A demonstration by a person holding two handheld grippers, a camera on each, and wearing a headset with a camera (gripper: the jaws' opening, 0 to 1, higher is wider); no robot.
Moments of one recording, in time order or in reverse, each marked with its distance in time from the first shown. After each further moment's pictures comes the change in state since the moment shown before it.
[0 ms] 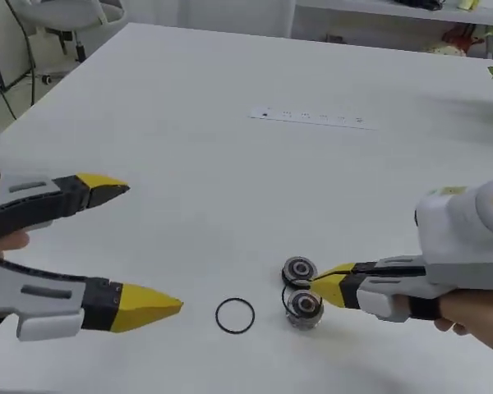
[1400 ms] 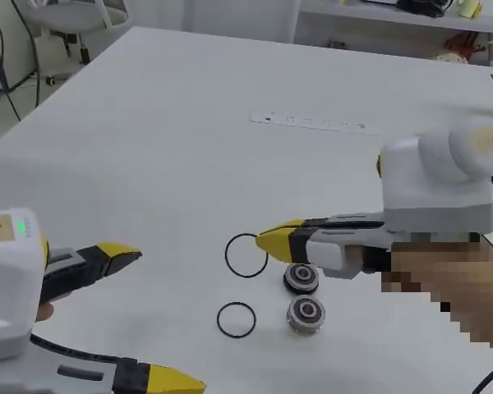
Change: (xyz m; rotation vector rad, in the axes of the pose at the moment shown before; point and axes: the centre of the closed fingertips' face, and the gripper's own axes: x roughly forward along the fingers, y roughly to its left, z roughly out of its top) left arm 0.017 -0.030 -0.048 -0.116 0.088 -0.026; right arm 0.024 0.052 0.078 -0.010 -0.124 0.123
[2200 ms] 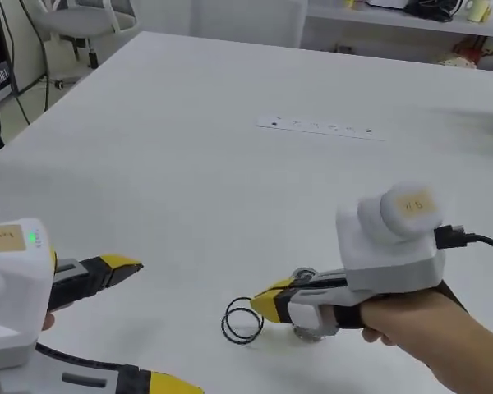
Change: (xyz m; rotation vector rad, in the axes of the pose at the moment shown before) left arm -0.001 0.001 -0.010 -0.020 0.039 0.019; right arm 0.023 -0.015 -0.074 0.048 0.191 -0.039
